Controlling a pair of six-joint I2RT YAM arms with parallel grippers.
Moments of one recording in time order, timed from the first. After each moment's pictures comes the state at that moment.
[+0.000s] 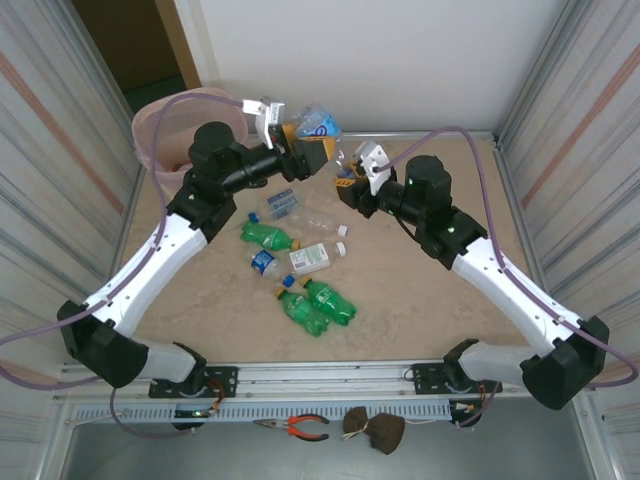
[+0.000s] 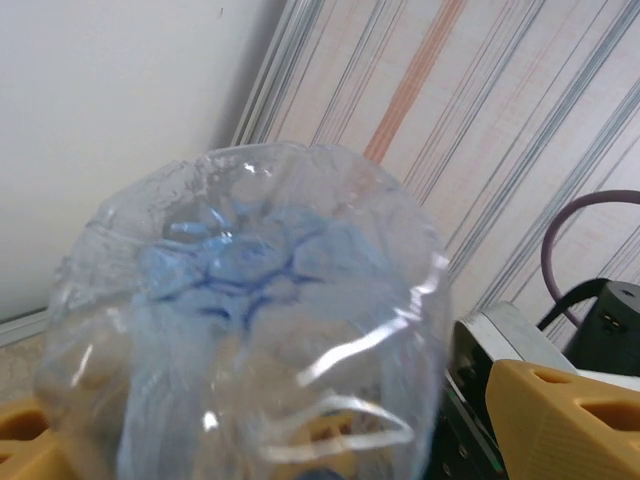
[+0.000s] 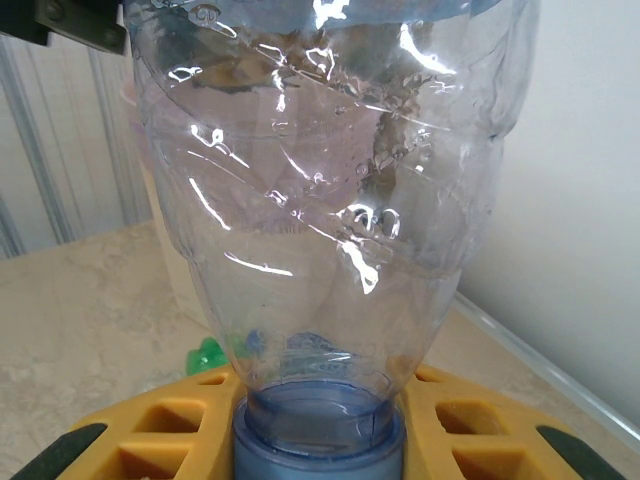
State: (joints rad) left arm -0.55 1.37 1.41 0.07 0.50 -0.47; right arm 0.61 1.20 1.15 -0.11 -0.26 -0.16
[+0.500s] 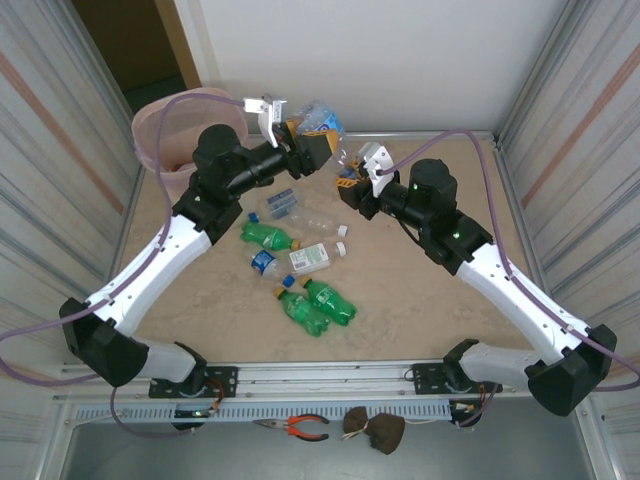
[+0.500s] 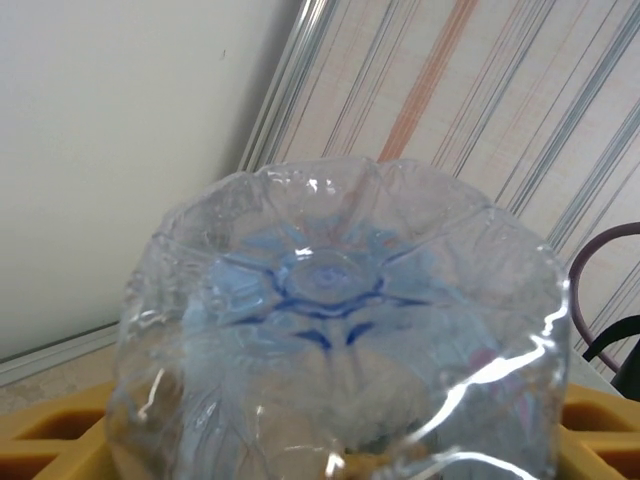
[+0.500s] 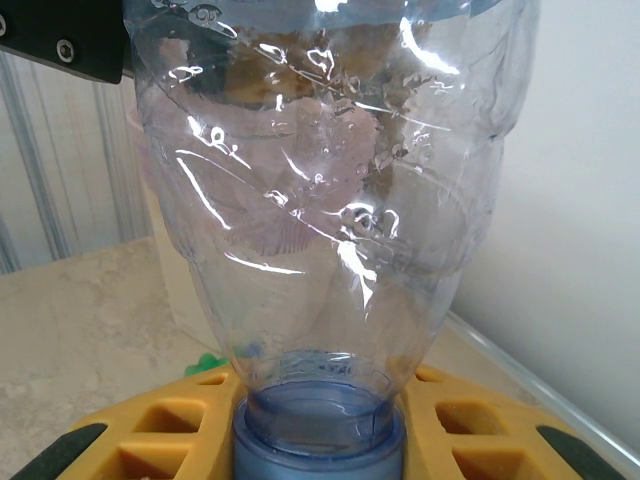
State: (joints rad) left arm -0.59 1.38 1.41 0.14 0.42 -0.47; right arm 0.63 1.16 1.15 -0.11 -0.22 -0.17
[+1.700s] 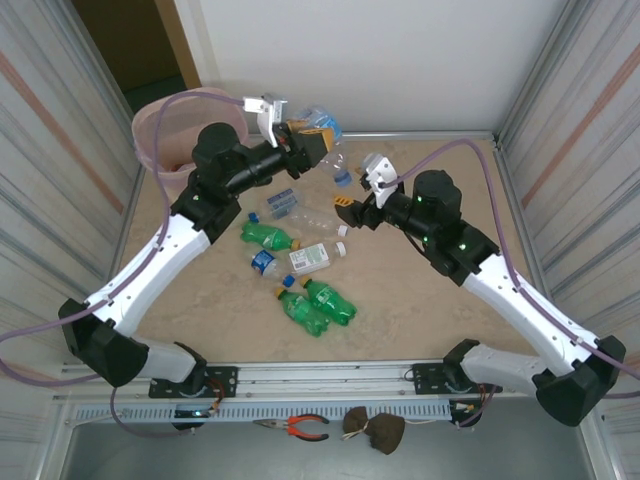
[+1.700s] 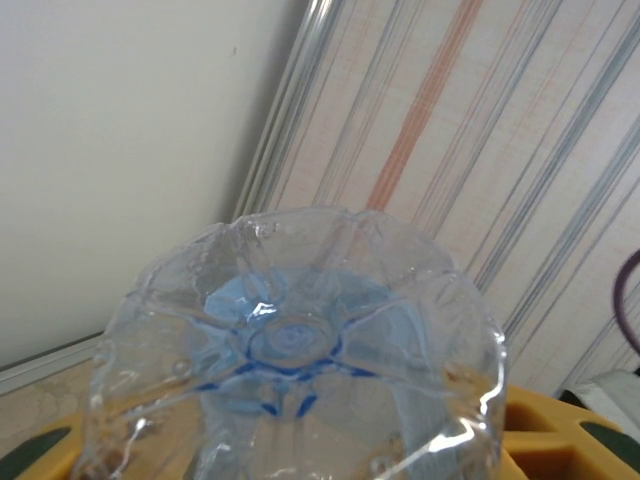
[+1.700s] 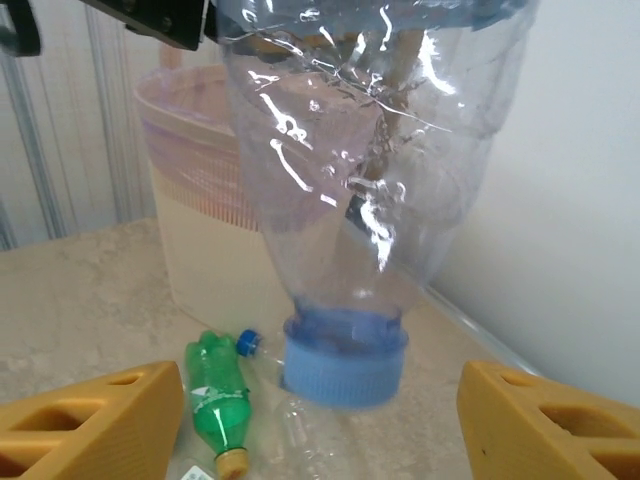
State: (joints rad) left arm -0.57 1.38 1.42 0.08 0.42 -0.41; right arm 0.66 1.07 1.09 -0.15 -0.17 -0.20
